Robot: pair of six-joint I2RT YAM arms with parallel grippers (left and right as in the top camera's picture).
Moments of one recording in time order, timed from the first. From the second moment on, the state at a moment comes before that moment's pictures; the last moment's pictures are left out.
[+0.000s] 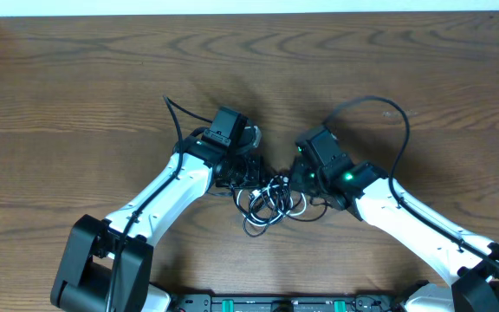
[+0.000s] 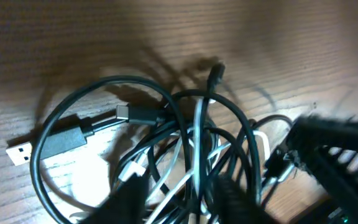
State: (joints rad) left arm -0.45 1.61 0.97 -0.61 0.44 -0.42; right arm 0.64 1.50 0.88 -0.49 -0.08 0.97
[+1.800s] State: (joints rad) left arm -0.77 1.72 1.33 -0.91 0.04 -0.58; right arm 0.26 1.32 0.58 -0.40 -0.36 0.86
